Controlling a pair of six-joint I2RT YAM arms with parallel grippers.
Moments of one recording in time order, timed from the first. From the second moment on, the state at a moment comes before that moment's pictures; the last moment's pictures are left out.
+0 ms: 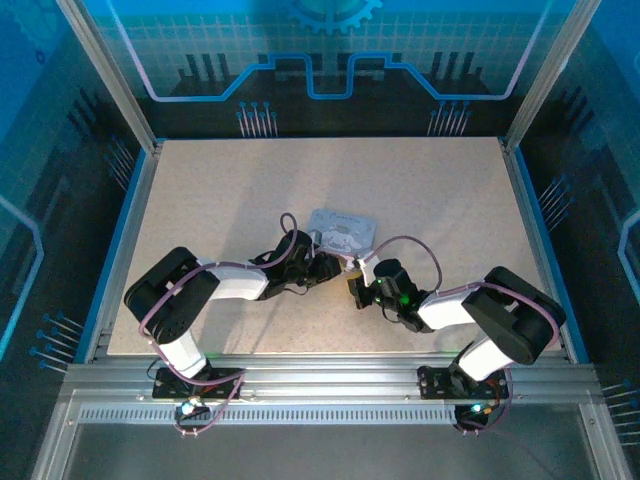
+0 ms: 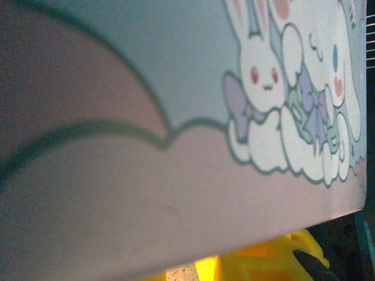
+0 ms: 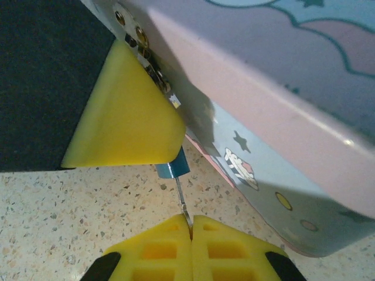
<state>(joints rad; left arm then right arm) -0.68 1.71 0.70 0.35 0.31 -1.03 0.73 1.53 0.34 0.60 -0.03 0.24</state>
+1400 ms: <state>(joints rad) -0.67 1.69 0.71 0.34 0.29 -1.03 0.71 1.54 0.37 0.61 -0.05 0.13</state>
